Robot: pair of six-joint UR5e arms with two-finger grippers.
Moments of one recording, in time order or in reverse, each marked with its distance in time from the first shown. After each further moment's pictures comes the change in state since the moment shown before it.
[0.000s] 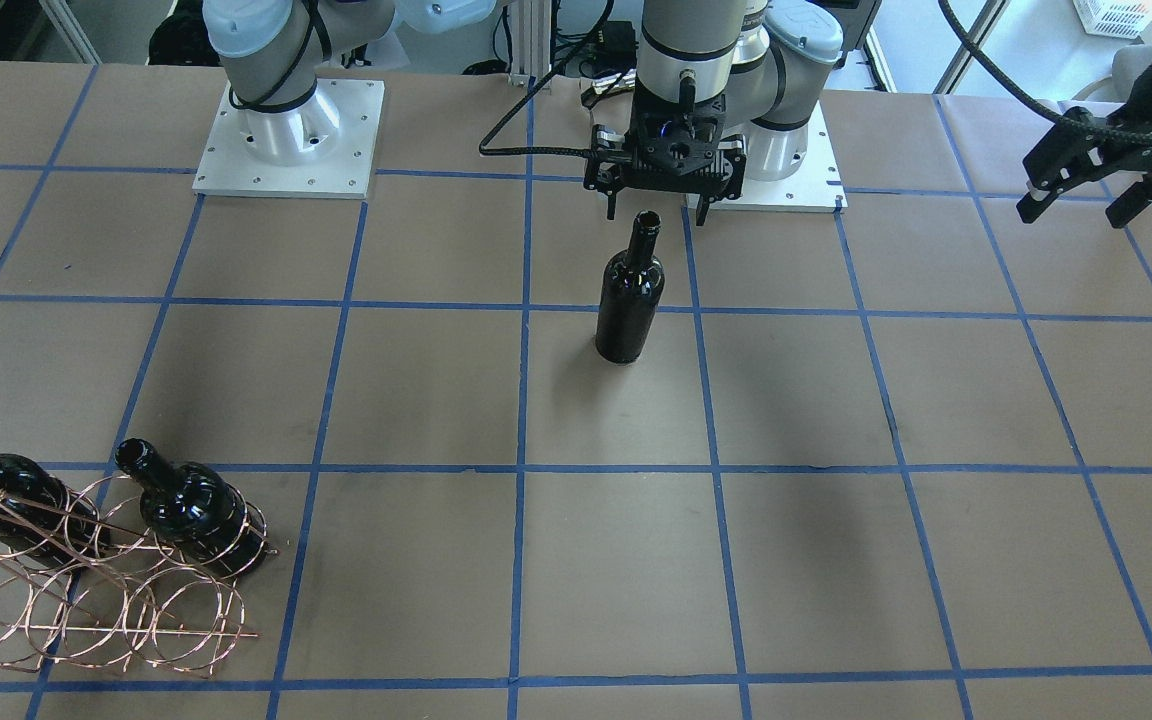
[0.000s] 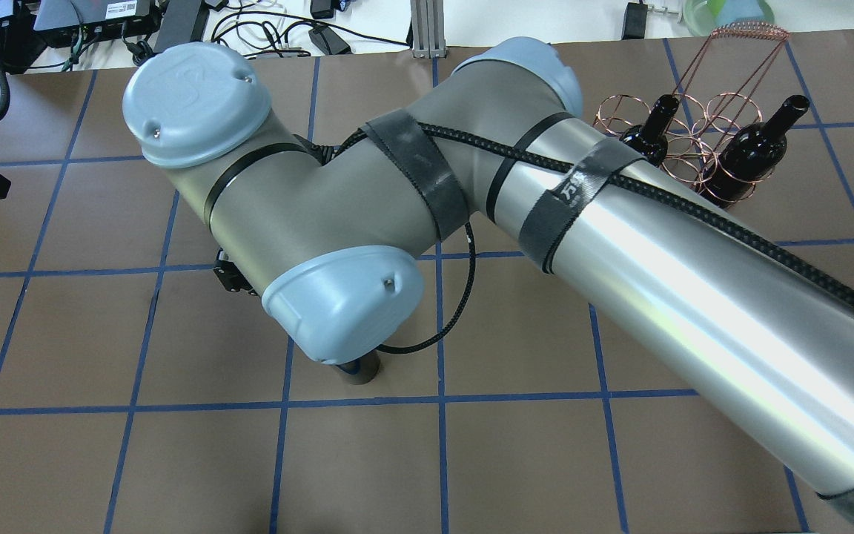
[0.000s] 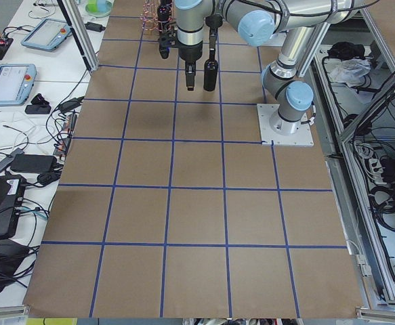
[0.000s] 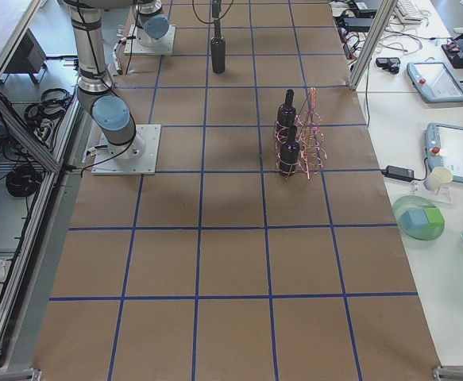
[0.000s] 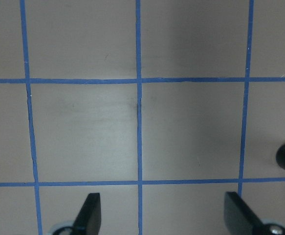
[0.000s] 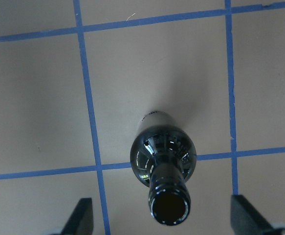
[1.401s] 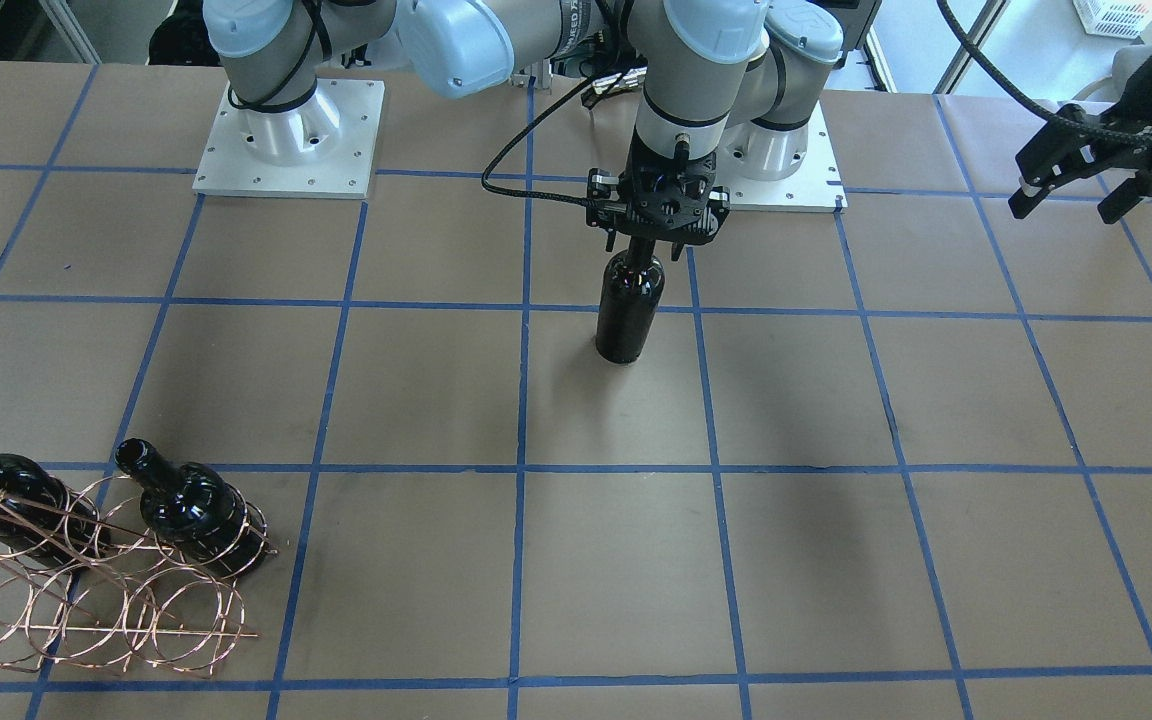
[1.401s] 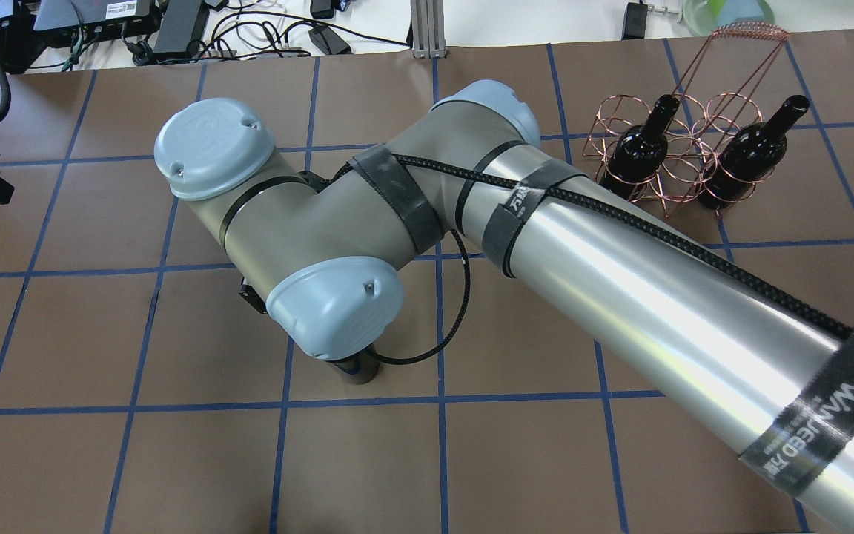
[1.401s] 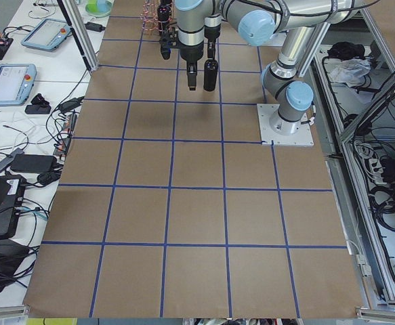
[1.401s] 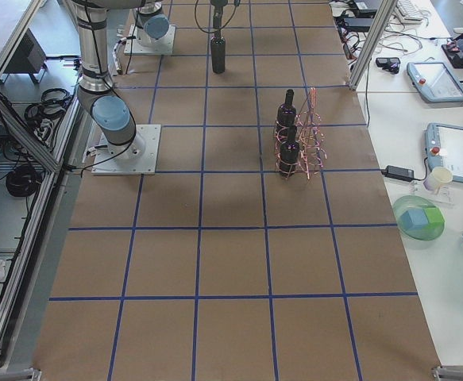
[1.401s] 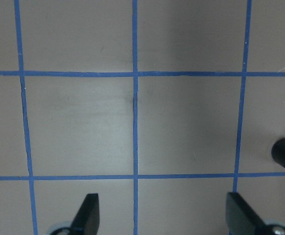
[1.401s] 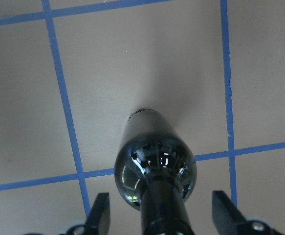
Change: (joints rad) left arm 0.000 0.002 -0.002 -0.026 -0.002 -0.009; right arm -0.002 0.054 0.028 -0.005 -0.009 0.035
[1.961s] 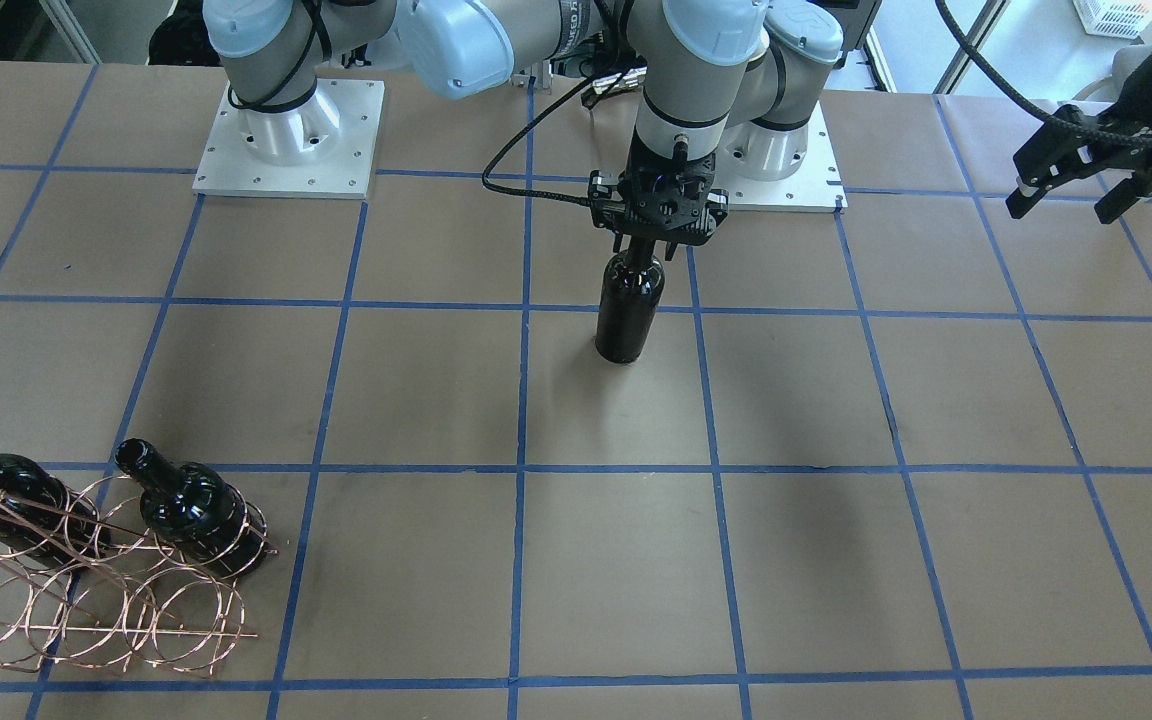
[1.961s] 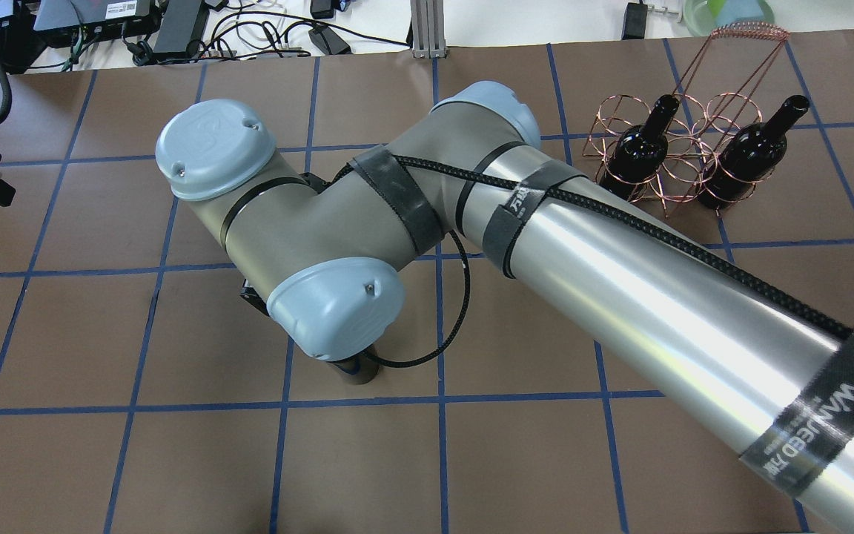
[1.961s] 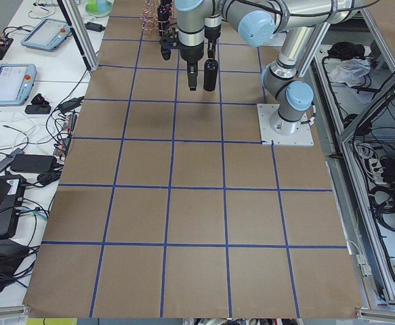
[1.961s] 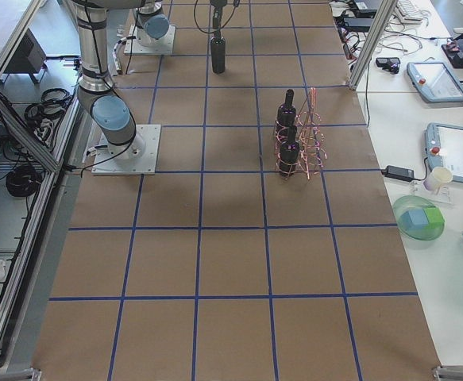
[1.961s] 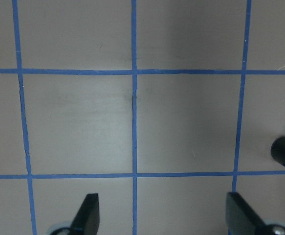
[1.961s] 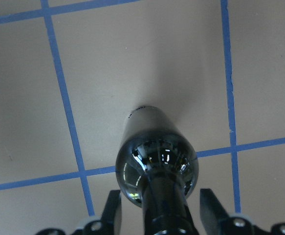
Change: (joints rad) left arm 0.000 0.000 -0.003 -0.003 0.000 -0.001; right arm 0.000 0.000 0.003 0.001 0.012 0.015
